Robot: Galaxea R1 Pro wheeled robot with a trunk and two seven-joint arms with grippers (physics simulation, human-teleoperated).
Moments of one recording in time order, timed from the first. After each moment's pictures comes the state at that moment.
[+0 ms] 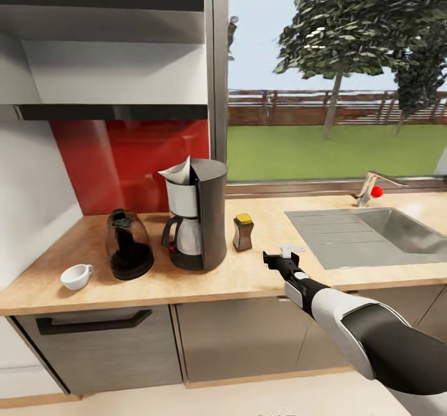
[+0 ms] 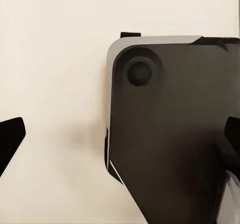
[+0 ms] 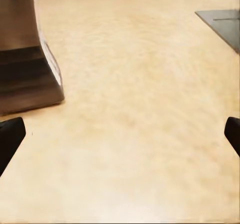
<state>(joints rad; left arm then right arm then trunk) 0.00 0.05 -0.04 -0.12 0.09 -0.10 0.00 -1.09 0.06 0.35 0.07 -0.35 -0.34 -0.01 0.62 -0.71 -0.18</state>
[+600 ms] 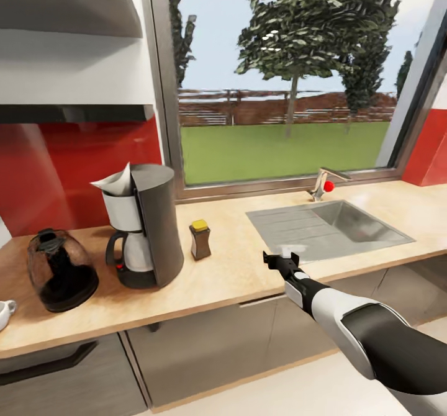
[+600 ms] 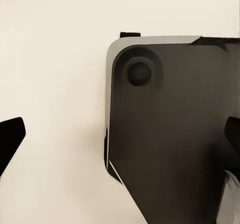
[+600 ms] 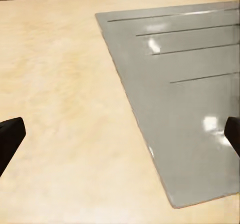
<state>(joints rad) 0.00 0.04 -0.04 -0.12 0.09 -0.10 0.00 -1.09 0.06 0.35 0.07 -0.35 -0.34 -0.01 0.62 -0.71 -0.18</state>
